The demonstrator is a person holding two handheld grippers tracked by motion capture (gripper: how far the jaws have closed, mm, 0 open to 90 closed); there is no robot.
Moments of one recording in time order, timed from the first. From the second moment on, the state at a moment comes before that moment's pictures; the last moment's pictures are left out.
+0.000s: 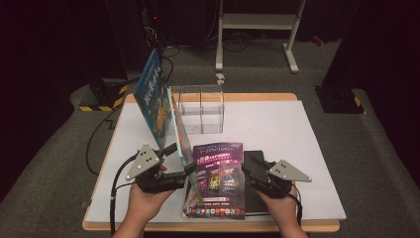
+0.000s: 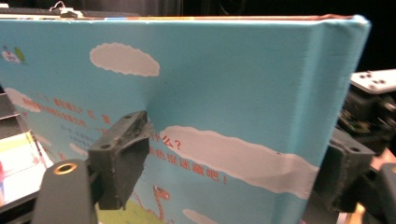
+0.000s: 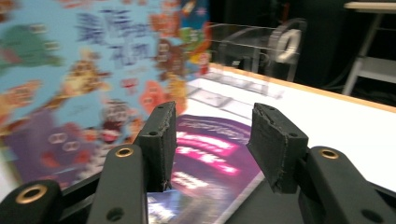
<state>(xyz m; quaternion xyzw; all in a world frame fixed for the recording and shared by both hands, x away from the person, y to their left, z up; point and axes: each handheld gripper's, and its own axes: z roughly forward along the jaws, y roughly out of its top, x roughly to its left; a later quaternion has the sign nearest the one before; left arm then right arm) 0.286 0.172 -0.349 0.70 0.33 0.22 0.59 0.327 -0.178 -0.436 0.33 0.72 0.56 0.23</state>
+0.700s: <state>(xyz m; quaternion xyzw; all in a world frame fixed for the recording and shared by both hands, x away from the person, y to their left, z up) 0.256 0.227 -0.347 0.68 0.37 0.27 0.58 0.352 -0.185 -0.444 0.37 0.70 0.57 0.22</state>
